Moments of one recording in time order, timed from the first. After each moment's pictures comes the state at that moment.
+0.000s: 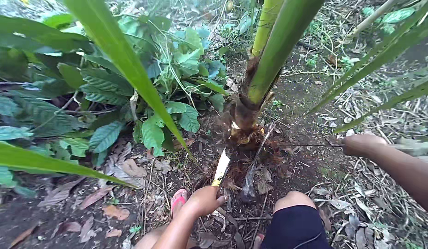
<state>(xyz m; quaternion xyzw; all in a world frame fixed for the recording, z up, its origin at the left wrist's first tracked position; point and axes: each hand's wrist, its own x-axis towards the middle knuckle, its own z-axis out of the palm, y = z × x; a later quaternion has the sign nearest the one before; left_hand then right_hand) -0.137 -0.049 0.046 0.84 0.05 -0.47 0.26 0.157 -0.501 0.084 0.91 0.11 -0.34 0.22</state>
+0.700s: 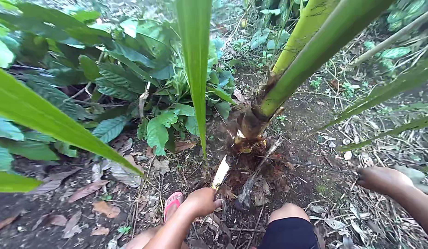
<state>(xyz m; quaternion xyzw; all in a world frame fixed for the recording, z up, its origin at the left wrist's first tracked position) -0.132 -0.026 0.042 0.84 0.06 -0.47 0.26 0.130 -0.525 0.116 0.91 0.07 -0.32 0.25</state>
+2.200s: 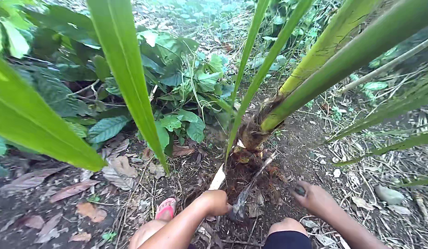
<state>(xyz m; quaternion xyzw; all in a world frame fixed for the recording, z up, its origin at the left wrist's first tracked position) -0.109 -0.049 0.058 0.84 -0.03 -0.48 0.26 0.005 -0.349 0.144 0.95 0.13 -0.28 0.01</state>
